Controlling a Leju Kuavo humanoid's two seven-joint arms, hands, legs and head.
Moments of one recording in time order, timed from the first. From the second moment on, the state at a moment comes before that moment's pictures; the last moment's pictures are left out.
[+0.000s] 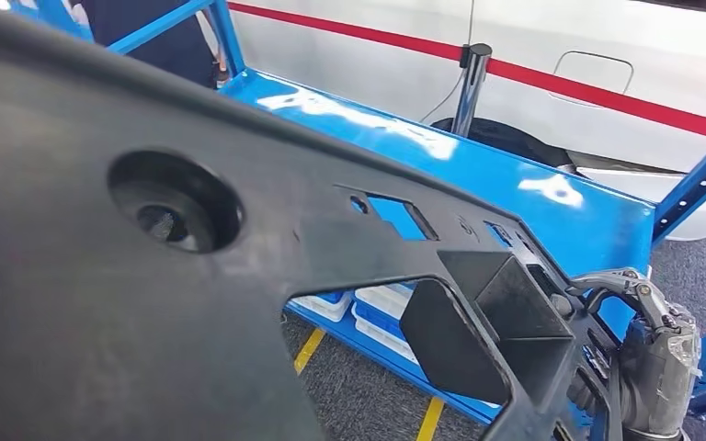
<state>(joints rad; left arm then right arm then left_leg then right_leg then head) -0.13 -0.07 -1.08 -0.23 0.75 0.12 -0.31 -0.24 -0.48 0.58 -2.43 0.68 -0.64 0.31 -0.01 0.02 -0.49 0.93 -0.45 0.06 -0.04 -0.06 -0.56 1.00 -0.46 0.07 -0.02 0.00</state>
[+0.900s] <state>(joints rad) -0.12 -0.07 -1.08 -0.23 0.77 0.13 -0.31 -0.13 -0.48 0.49 -2.43 0.64 -0.68 0.28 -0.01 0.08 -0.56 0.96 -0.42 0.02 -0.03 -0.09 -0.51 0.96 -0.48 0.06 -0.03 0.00</state>
